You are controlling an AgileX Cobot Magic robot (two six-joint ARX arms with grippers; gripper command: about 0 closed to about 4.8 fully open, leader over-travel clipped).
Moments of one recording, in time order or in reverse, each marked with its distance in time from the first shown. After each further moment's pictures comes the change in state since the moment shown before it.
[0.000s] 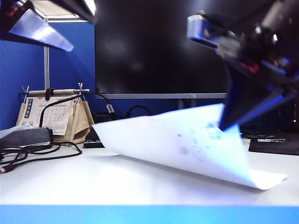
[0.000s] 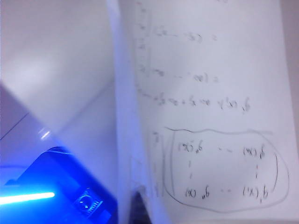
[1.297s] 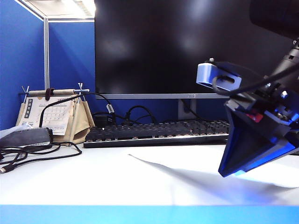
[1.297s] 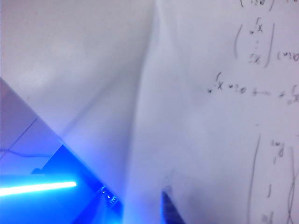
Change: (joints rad) left arm 0.000 -0.360 -0.092 0.090 -0.242 -0.050; right arm -0.073 0.092 -0.140 0.193 -0.158 0.002
